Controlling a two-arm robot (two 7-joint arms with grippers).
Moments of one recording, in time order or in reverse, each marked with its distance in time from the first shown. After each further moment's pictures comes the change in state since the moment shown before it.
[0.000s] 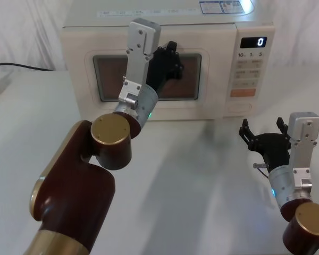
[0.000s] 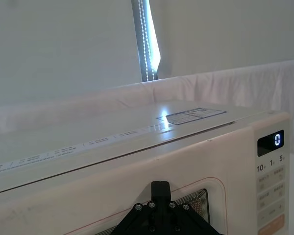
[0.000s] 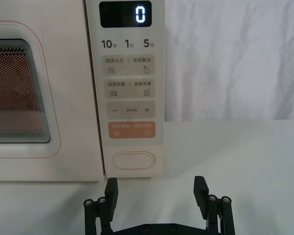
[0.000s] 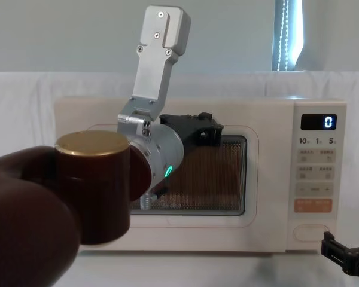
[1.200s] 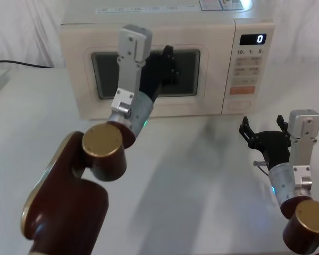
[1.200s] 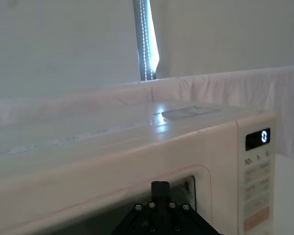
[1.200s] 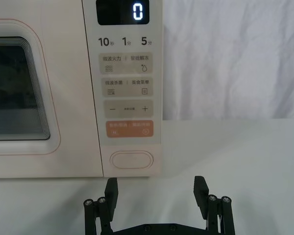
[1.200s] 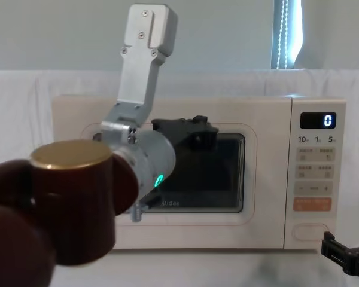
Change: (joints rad) left arm 0.086 0.017 -0.010 -0.115 -0.022 0.019 -0.015; right arm 0.000 0.000 0.000 0.000 0.000 0.000 0.000
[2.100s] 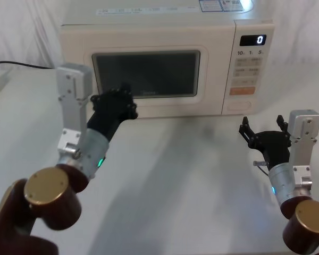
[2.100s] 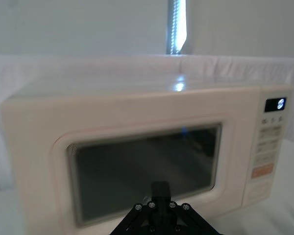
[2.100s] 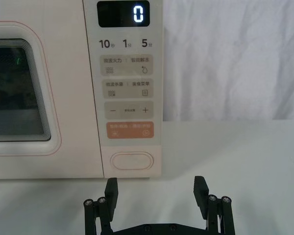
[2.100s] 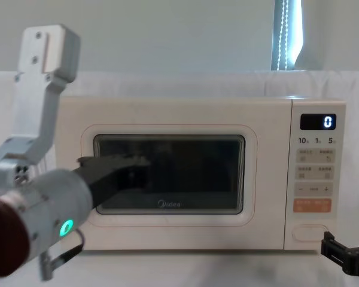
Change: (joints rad) left arm 0.274 0.131 -0.092 -0.315 -0.125 0.121 -0.024; right arm 0.000 0.000 0.000 0.000 0.000 0.000 0.000
